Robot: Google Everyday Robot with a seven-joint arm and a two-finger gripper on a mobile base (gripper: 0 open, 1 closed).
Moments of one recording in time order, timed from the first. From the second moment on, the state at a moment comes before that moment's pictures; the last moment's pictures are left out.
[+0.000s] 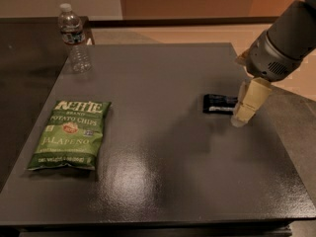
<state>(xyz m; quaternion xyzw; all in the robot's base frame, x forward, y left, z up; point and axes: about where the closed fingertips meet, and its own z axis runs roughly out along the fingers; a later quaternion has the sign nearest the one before) 0.514 -0.191 0.893 -0.60 0.78 0.06 0.18</state>
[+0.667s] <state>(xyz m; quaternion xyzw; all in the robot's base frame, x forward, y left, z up) 0.532 -0.199 0.860 -0.60 0.78 0.07 0.17</state>
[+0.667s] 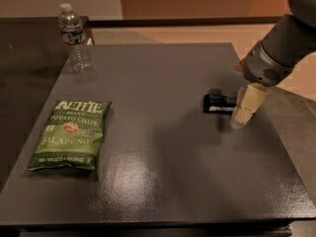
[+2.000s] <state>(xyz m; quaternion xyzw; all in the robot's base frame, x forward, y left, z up) 0.535 -0.192 0.831 -0.60 0.78 0.09 0.13</state>
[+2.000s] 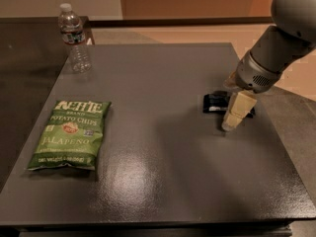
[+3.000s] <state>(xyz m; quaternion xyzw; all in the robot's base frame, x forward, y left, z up) 0.532 -0.186 0.840 -0.60 0.78 0.11 0.14</state>
